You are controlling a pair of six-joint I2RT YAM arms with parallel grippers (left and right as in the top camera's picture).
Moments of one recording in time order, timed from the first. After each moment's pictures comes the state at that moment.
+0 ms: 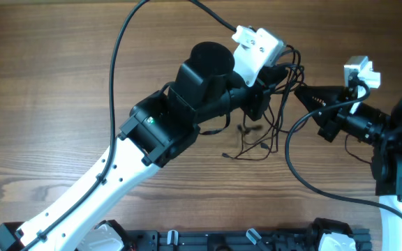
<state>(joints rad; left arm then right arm) -0.81 1.44 1.56 -0.41 0.24 -0.22 -0.19 0.95 1.03 -0.54 -1.07 -0.03</state>
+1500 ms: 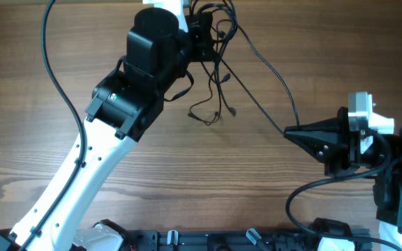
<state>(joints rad) -0.54 1.44 1.56 -0.39 -0.03 -0.56 -0.19 0.81 1.03 -0.48 -1.53 -0.08</state>
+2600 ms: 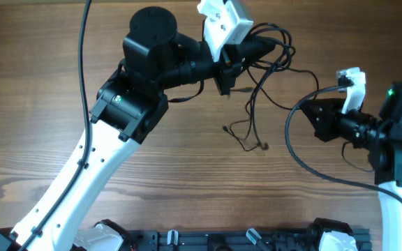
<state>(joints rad) -0.57 1.44 1.56 -0.18 0.72 -0.05 -0.19 1.01 1.03 -0.81 -0.78 -0.05</state>
